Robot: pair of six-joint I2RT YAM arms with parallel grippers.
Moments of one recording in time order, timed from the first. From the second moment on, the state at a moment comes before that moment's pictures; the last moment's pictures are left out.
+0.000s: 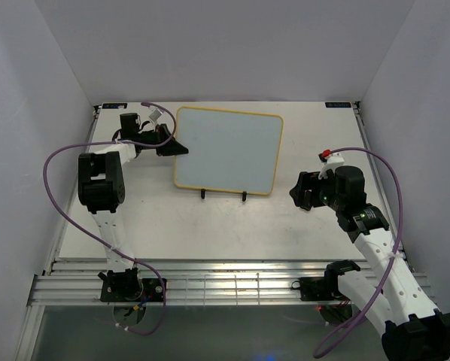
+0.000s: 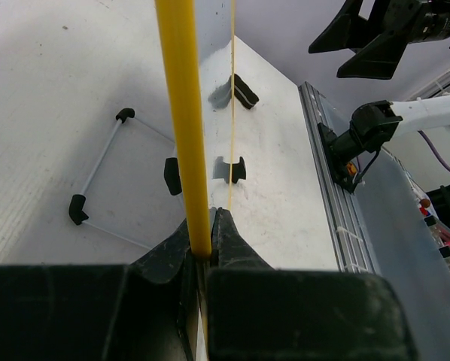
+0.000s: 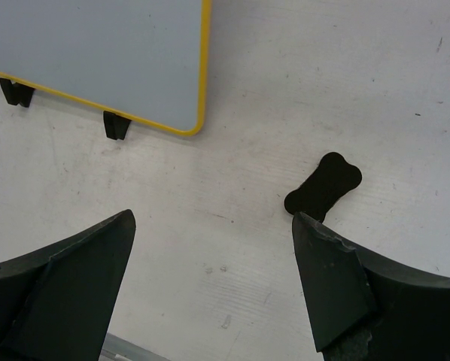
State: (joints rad) left arm 0.04 2.13 1.42 0.07 1.55 0.03; right arm 0.24 0.78 0.67 -0.44 -0.18 0.14
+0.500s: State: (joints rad) left arm 0.05 2.14 1.37 0.10 1.54 0.09; right arm 0.25 0.77 0.67 -0.44 -0.18 0.14
